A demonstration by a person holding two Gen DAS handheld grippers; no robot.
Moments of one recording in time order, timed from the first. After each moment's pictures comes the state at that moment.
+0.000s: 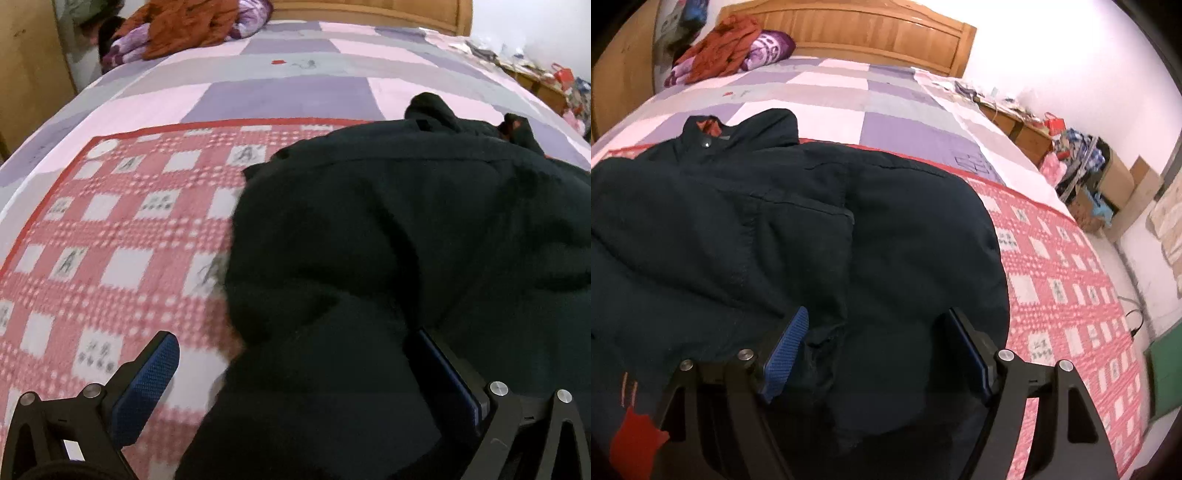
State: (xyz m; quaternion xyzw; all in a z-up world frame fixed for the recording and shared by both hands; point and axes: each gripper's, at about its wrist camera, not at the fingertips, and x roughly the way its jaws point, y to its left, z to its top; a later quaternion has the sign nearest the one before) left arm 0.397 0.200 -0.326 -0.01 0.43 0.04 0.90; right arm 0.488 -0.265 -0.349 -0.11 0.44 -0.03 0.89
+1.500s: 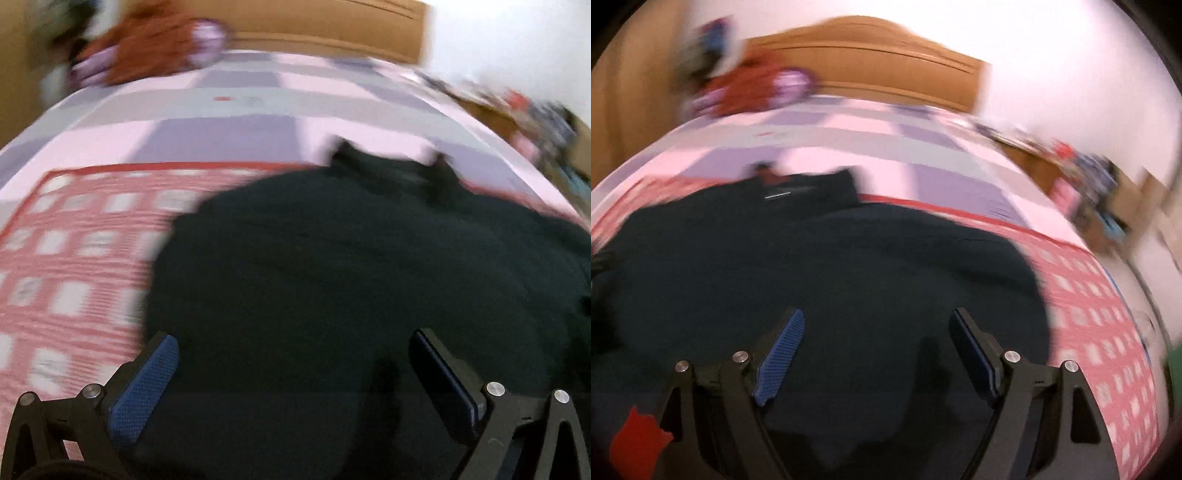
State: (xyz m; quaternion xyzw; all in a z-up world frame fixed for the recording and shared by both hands) left arm 0.388 0.137 -0.304 -0.02 0.40 -0.06 0.91; right arm 0.448 -0.156 -0.317 -0.11 0.37 0.04 0.92
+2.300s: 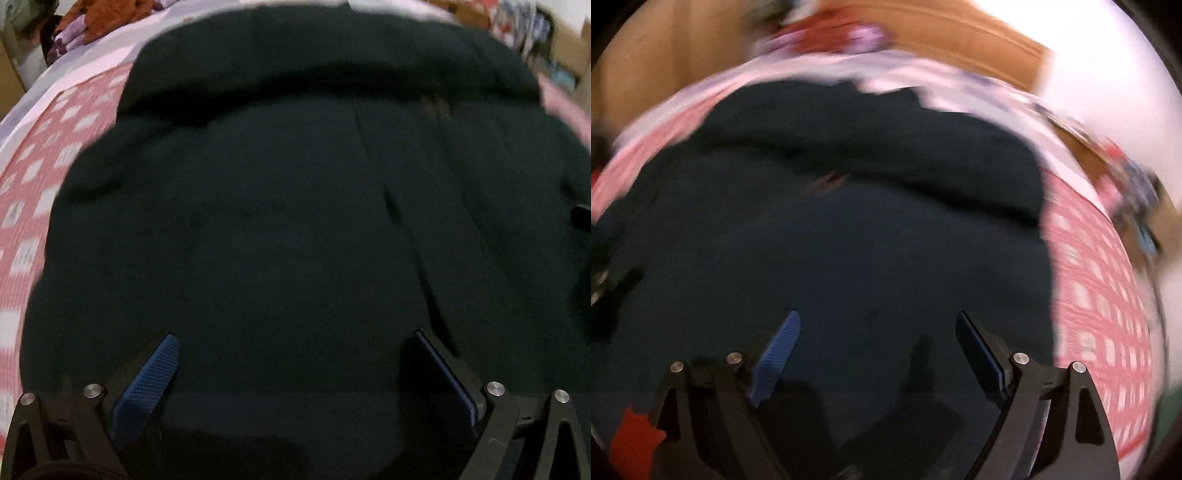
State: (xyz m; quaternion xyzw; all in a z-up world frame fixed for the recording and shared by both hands) left arm 0.150 0.082 -0.343 0.05 0.51 -0.04 0.86; right arm 0.236 -0.199 -0.339 -0.18 0.45 0.14 0.86
